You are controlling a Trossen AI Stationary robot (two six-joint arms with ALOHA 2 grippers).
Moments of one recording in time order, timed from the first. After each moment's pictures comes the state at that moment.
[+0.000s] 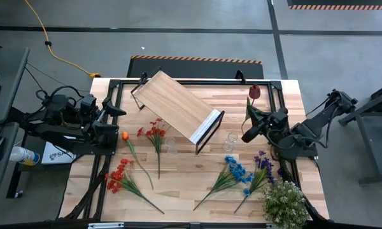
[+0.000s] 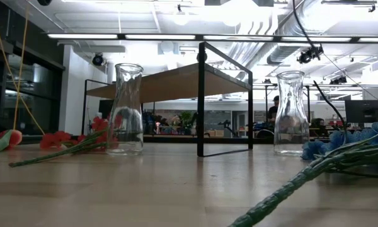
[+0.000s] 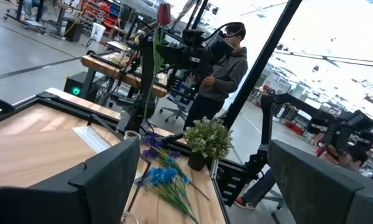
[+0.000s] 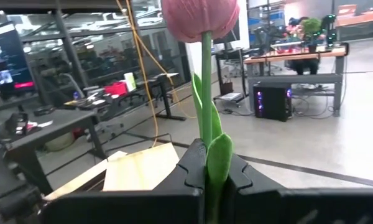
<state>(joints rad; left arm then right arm) -0.09 0.22 0.74 -0.44 0.01 -0.42 0.62 1.08 1.04 -0.27 1.57 0.55</state>
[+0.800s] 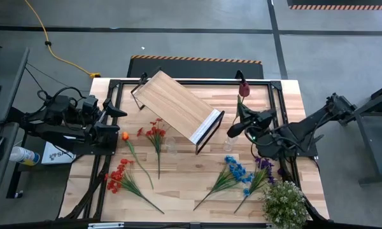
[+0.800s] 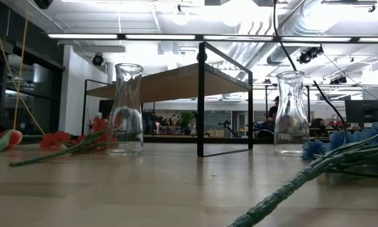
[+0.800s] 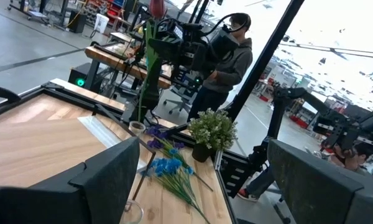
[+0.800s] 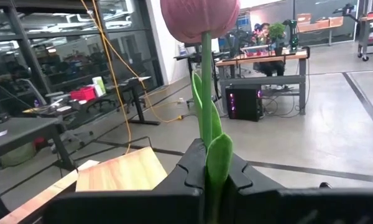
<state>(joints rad) -0.09 0.22 0.74 -0.48 0.00 -0.42 0.48 1.21 1.04 -0.15 1.57 0.54</state>
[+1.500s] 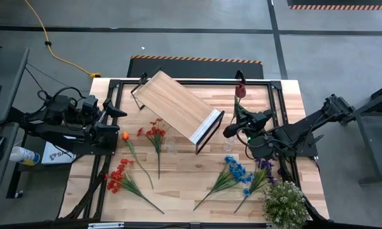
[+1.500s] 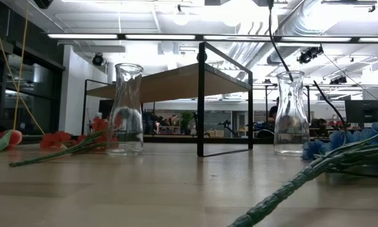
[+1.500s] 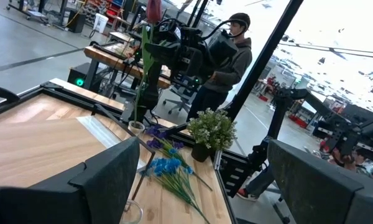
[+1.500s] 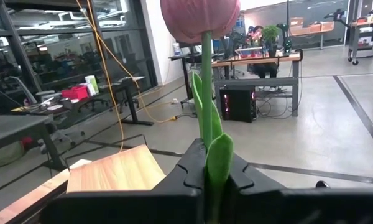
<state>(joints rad) -0.09 0.22 0.74 -0.48 0.01 -0.42 0.46 1.26 1.04 -0.15 1.57 0.57</state>
